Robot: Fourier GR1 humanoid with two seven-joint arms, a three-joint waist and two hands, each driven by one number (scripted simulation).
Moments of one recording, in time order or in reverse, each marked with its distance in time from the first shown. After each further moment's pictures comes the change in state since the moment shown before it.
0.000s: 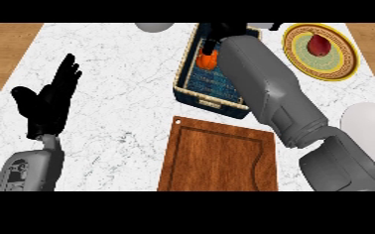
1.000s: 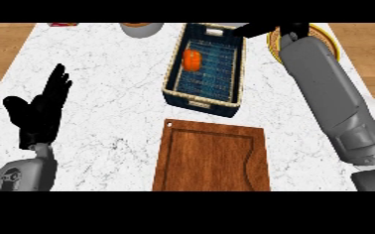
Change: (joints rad) left arm 0.057 0.009 0.040 0.021 0.006 0.008 -0.029; right arm 0.338 -0.232 -0.271 -0.536 -0.288 -0.025 -0.033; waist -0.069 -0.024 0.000
